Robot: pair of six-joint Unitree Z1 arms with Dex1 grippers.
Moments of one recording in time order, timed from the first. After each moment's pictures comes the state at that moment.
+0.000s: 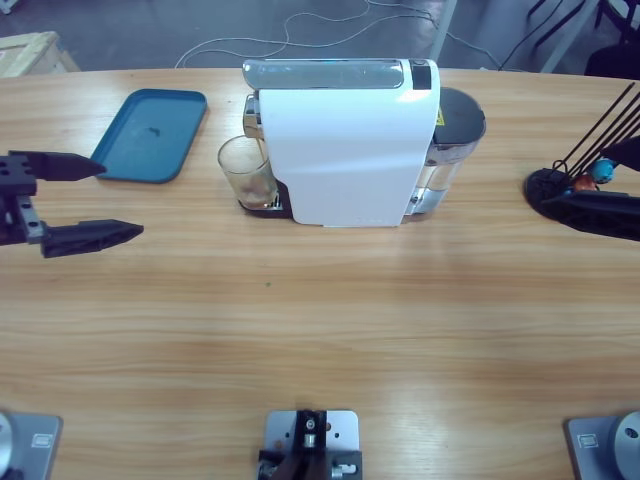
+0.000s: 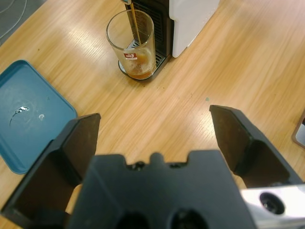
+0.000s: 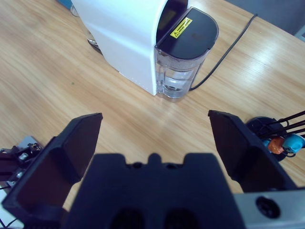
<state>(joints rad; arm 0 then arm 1) -0.54 1.18 -0.65 0.17 -0.31 0.35 0.68 1.06 -0.84 0.44 -0.01 0.04</state>
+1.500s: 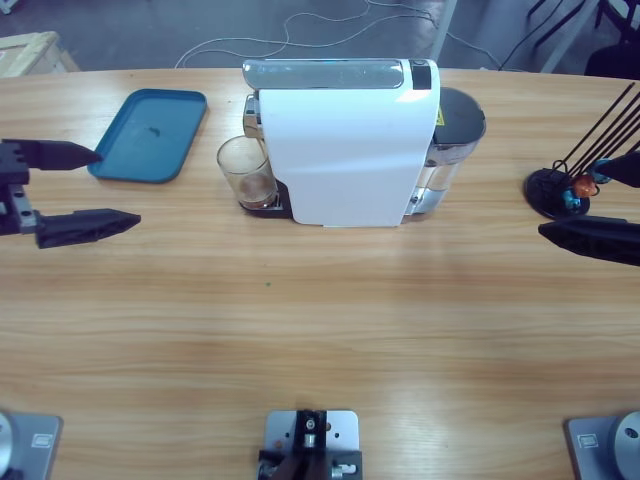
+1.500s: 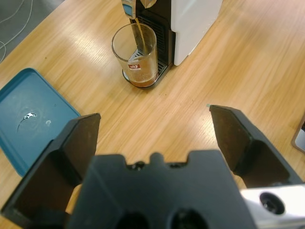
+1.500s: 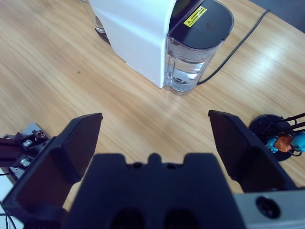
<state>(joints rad) -0.54 1.17 -0.67 0.16 -0.31 0.35 0.72 1.05 -0.84 0.48 -0.01 0.04</state>
